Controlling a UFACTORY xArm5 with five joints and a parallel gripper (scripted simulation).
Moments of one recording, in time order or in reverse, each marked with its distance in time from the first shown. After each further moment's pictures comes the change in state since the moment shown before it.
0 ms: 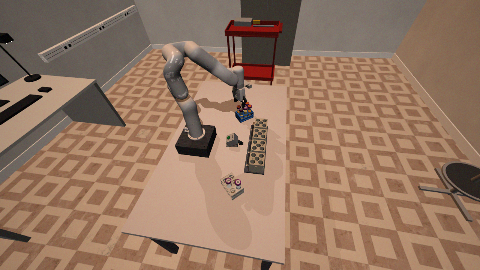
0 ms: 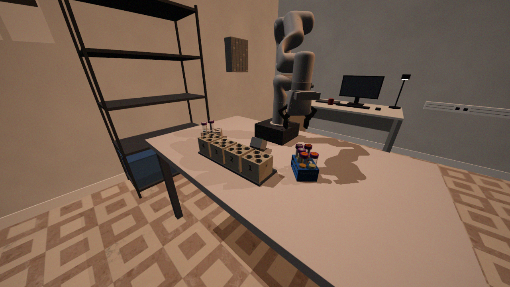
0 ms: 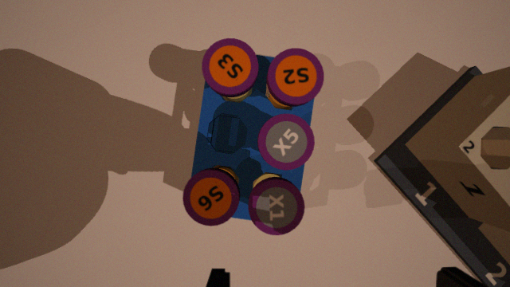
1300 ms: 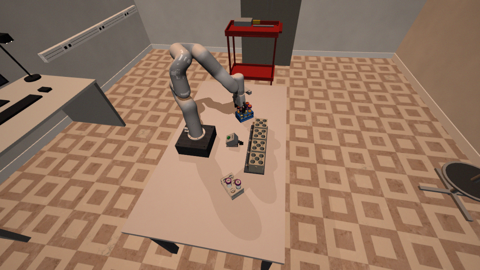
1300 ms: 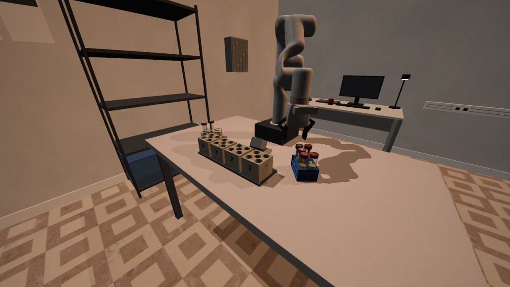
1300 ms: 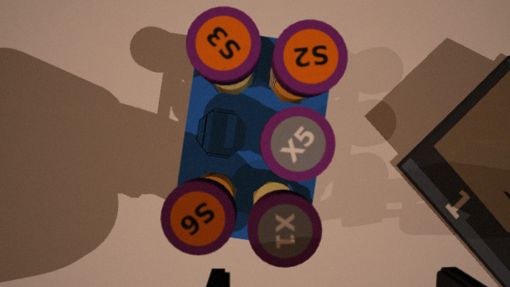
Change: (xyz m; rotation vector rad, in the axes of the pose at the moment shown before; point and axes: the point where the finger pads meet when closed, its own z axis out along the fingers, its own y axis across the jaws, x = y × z) arm 0.001 -0.001 0.053 0.000 0.000 0.000
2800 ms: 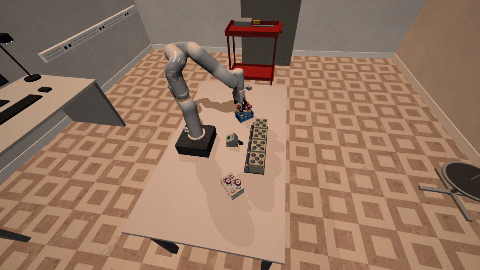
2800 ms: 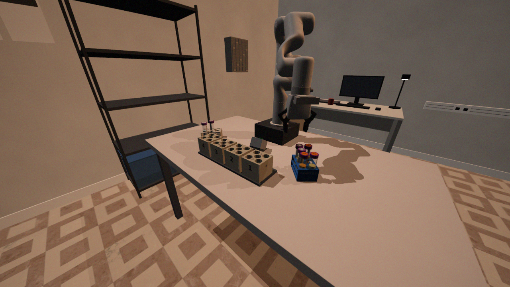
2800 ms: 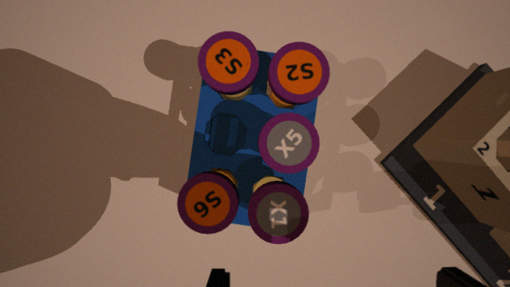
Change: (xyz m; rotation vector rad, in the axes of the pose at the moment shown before) arm 0.000 0.000 -0.037 0.000 0.000 0.000
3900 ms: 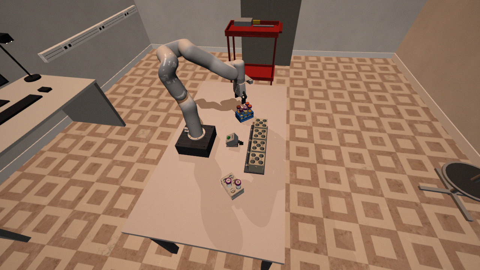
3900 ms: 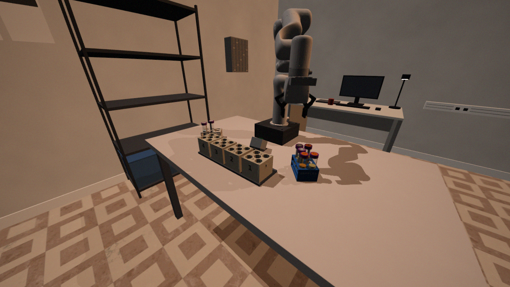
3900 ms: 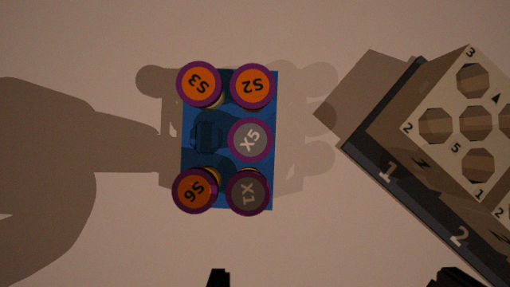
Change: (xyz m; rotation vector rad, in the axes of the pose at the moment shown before) arm -0.005 0.015 -0.065 0.000 -0.001 0.104
